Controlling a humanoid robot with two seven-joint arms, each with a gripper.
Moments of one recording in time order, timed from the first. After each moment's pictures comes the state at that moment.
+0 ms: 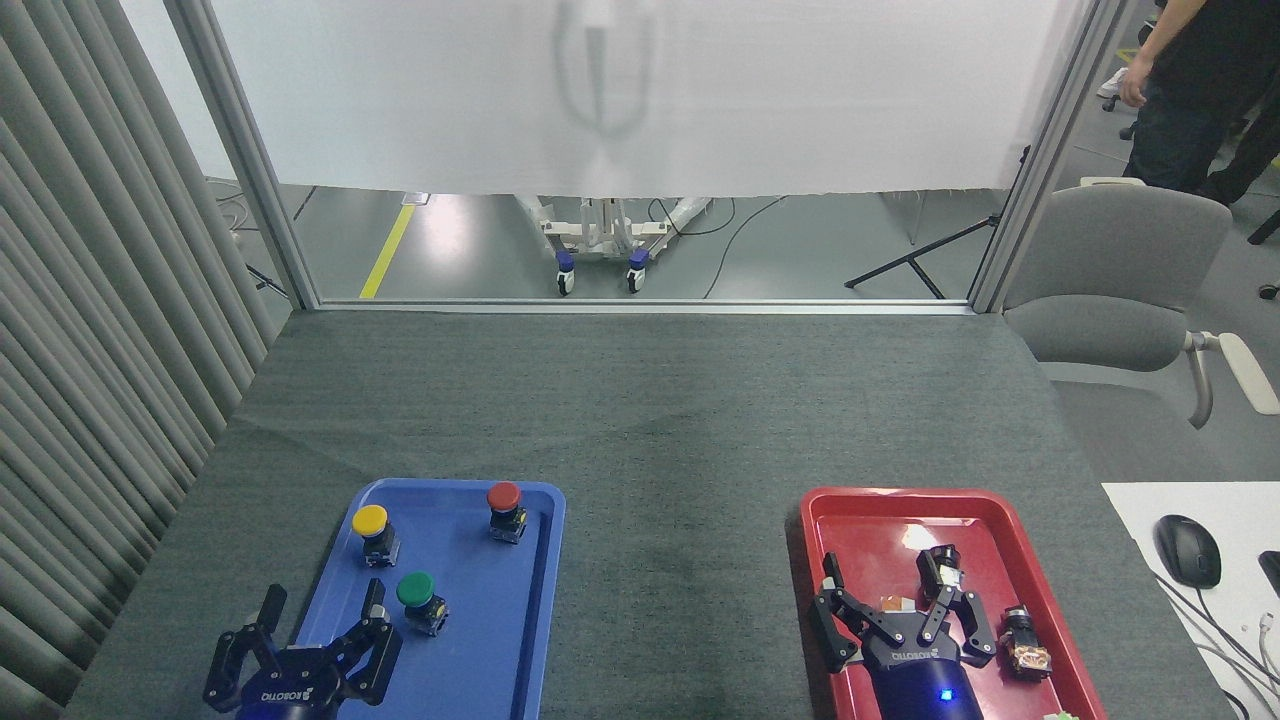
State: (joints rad) left arm 0.17 0.15 0.00 -1.64 -1.28 0.02 0.18; right arm 0.10 0.09 -0.03 -1.61 1.51 -0.10 -0.03
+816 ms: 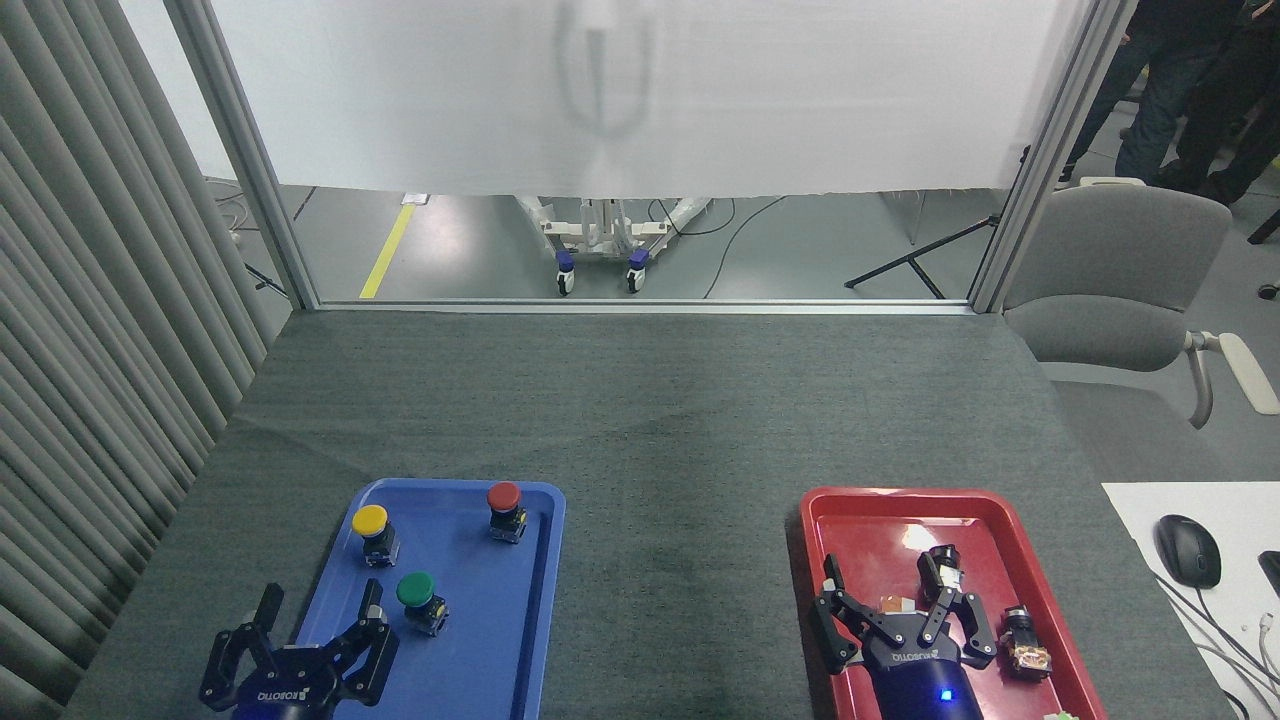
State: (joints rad) left arm 0.17 0.17 0.00 -1.64 -1.28 0.02 0.18; right arm 0.10 0.09 -0.04 -1.61 1.52 -0.10 -0.03
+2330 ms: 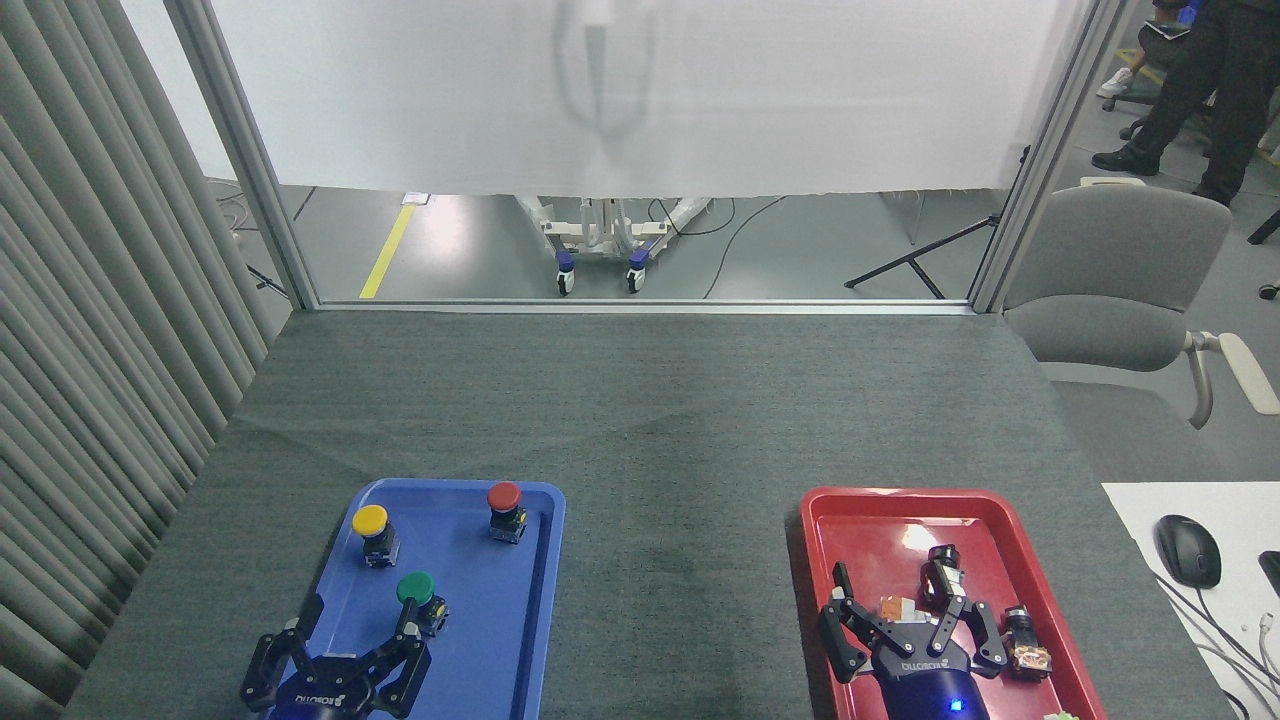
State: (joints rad) left arm 0.13 0.19 -0.08 -1.54 -1.32 0.01 0.16; right arm 0.12 0.08 -0.05 -1.61 1.52 -0.10 -0.03
